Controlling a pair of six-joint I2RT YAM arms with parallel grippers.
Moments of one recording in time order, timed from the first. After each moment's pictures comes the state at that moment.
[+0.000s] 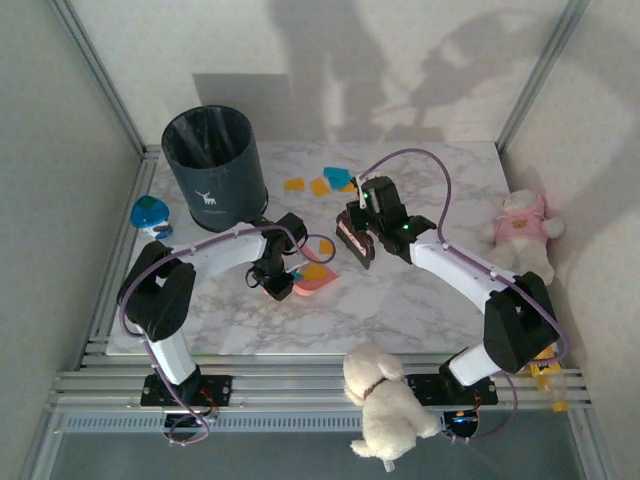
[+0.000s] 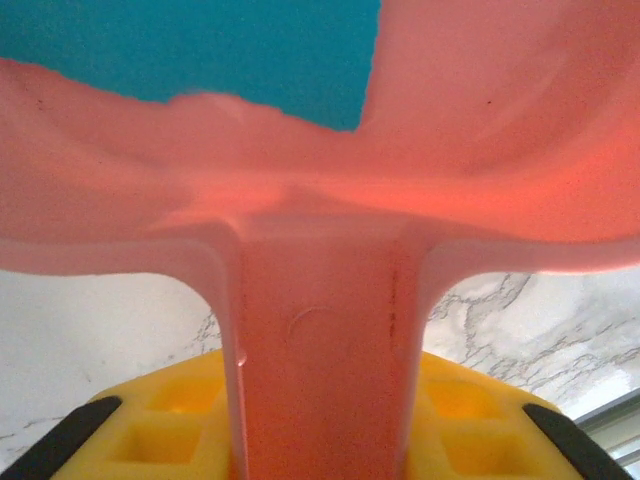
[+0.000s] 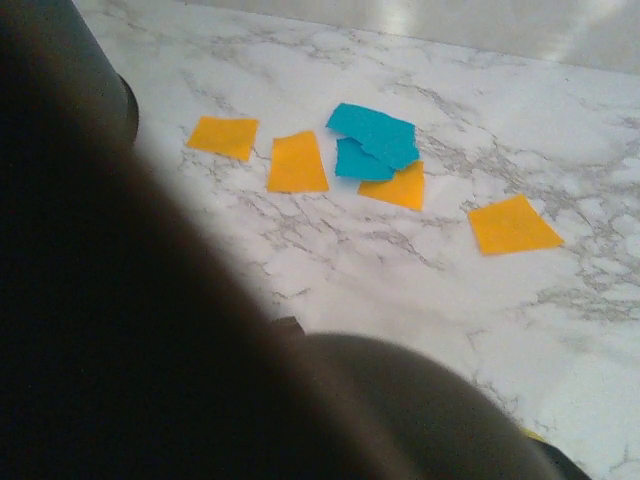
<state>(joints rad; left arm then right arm) -0.63 1.77 1.21 -1.04 0.07 0.09 0.61 1.51 1.10 -0.21 0.19 0.17</state>
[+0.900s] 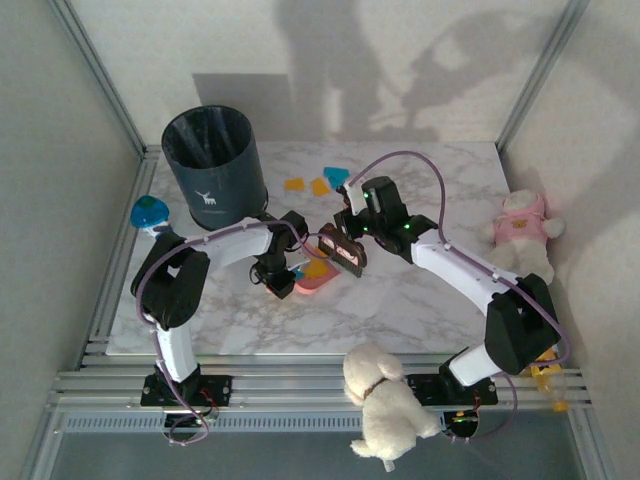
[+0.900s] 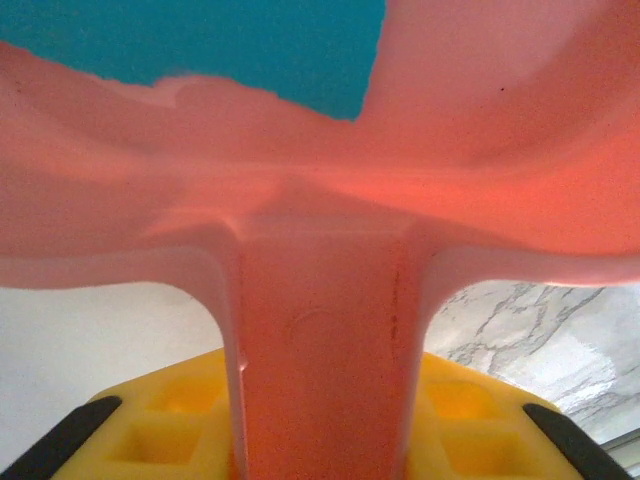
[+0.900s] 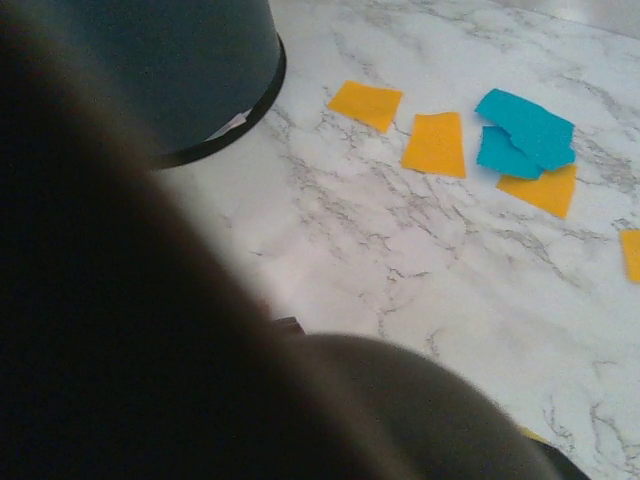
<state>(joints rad) -0.60 1.87 1.26 -1.04 0.09 0.11 0.61 1.49 1.11 -0.26 -0.09 0.05</state>
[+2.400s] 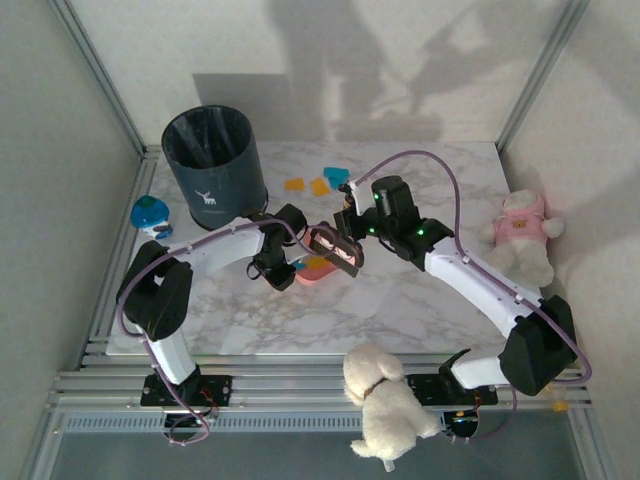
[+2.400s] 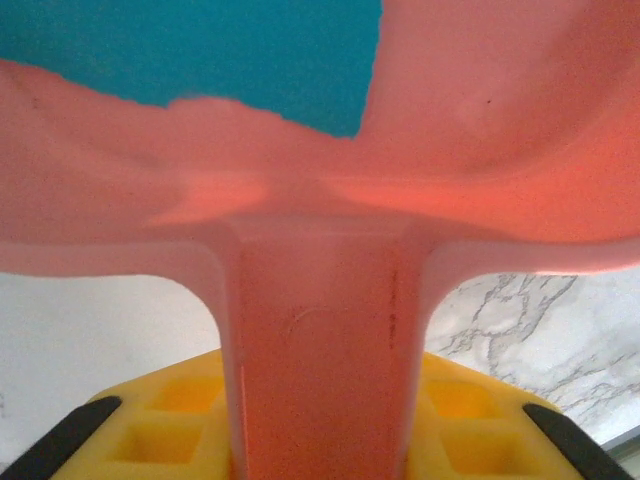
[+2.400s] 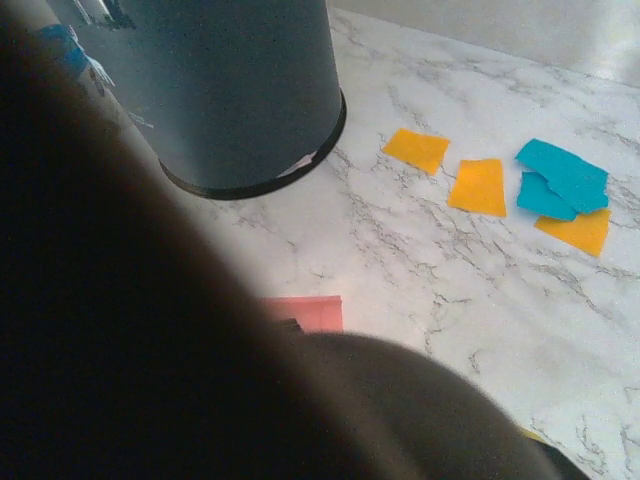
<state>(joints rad) -0.61 1.77 1.26 -1.01 0.04 0.15 0.63 1.36 1.11 -0.29 -0.16 0.07</state>
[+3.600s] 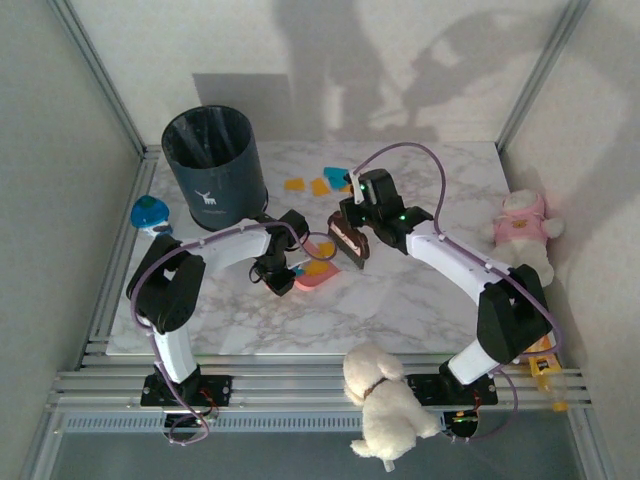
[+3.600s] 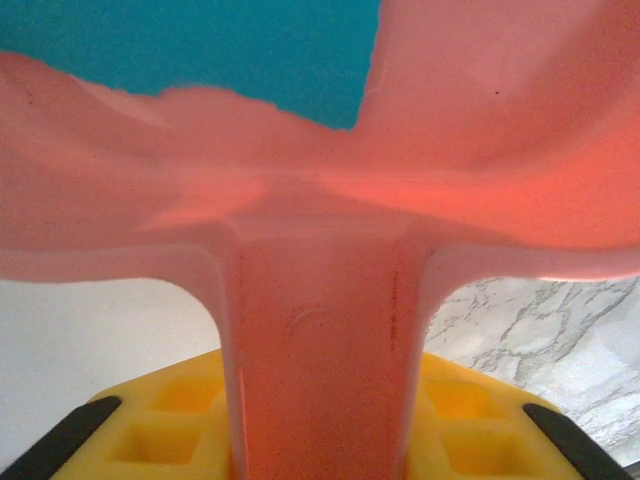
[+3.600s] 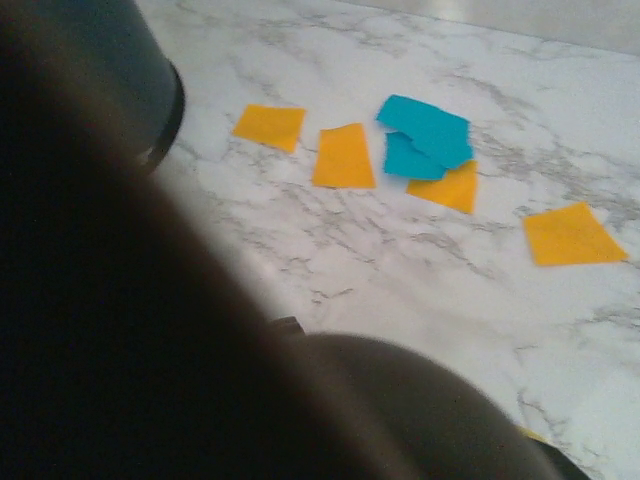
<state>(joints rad) -0.61 1.84 1.25 -1.00 0.04 0.15 0.60 1.56 1.19 -0.27 0.06 0.15</state>
